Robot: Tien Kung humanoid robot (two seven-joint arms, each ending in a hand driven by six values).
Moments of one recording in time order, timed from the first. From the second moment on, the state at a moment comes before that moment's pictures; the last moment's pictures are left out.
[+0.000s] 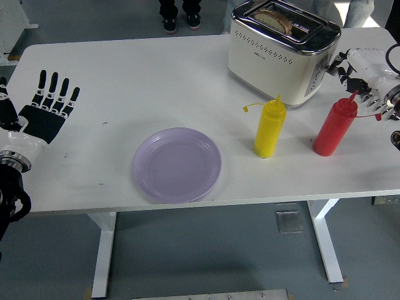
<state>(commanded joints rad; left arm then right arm) -0.24 0.37 -1.32 -1.42 -0.27 0.07 0.02 0.78 -0.51 0.75 0.80 -1.85 -0.21 0.18</state>
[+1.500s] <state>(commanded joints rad) -0.23 0.36 -1.32 -1.42 -0.30 0.06 0.02 0.72 -0.53 0.85 0.88 -1.81 -0.21 0.17</state>
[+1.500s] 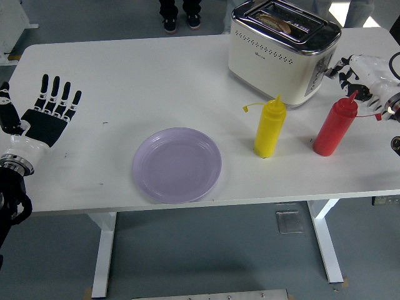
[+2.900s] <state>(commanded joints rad) -0.24 0.39 -1.30 -1.41 -0.28 0.07 0.02 1.20 -0.47 0.61 0.98 -1.63 -0.07 -0.11</state>
